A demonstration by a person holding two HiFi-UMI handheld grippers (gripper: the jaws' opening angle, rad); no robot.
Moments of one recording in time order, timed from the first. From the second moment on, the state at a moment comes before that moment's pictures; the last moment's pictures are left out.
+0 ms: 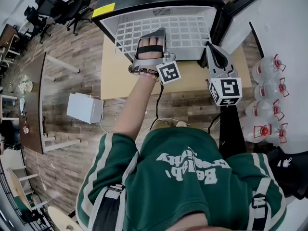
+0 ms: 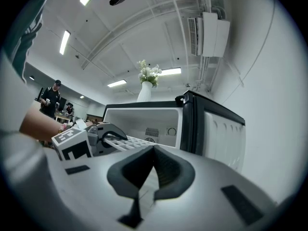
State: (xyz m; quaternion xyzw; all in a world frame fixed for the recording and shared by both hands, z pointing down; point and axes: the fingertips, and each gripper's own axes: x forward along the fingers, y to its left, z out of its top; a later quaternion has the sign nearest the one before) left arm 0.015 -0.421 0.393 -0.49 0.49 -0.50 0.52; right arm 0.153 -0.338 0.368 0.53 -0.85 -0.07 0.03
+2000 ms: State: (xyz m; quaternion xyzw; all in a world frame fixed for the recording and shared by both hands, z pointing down) left arm 0.013 -0.469 0.392 -0.49 0.49 -0.51 0.52; right arm 0.146 -0.369 0.367 0.53 -0.84 -0.07 0.03
